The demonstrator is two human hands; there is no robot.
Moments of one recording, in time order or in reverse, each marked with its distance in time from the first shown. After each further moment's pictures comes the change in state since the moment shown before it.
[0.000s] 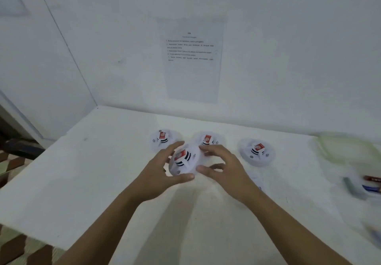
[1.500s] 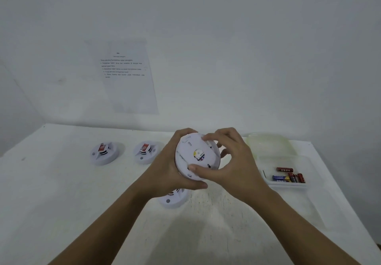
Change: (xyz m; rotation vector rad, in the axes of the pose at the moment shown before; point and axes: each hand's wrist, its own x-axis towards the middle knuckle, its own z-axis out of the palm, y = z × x) left_hand 0.036 0.179 0.155 -0.145 -0.094 0.402; right_hand -0.091 -0.033 -0.194 -0.235 0.316 -0.215
